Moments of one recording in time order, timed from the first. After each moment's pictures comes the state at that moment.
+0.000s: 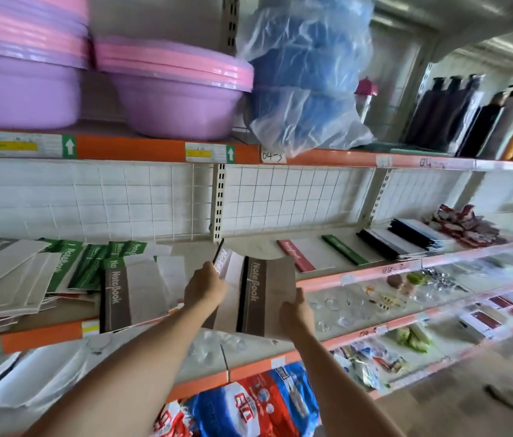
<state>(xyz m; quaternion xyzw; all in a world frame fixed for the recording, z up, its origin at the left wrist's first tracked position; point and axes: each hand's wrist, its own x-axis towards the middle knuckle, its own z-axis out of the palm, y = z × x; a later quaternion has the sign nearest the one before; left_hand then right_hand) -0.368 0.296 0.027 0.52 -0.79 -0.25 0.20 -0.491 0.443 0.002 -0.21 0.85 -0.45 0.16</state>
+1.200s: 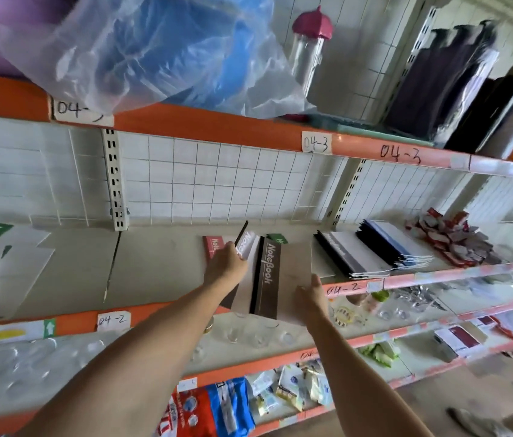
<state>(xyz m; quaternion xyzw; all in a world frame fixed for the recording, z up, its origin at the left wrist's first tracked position) -0.726 0.346 0.018 0.49 -0.79 -0.31 0.21 -0.850 0.488 -0.005 -0.20 0.86 -0.44 0.15</state>
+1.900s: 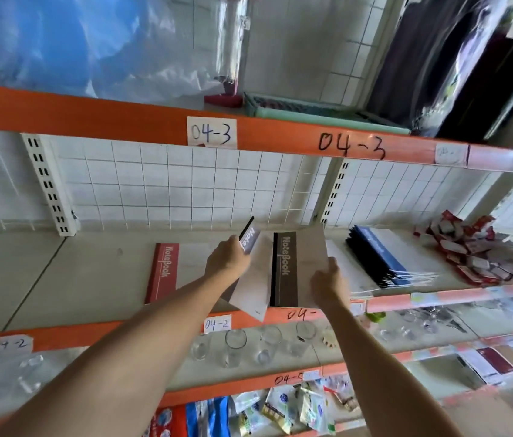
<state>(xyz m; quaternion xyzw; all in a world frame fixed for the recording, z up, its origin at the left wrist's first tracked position) -0.900 0.352 0.022 0.51 -0.80 -0.26 0.20 -1.078 0.479 -0.015 -0.25 0.86 -0.43 0.12</state>
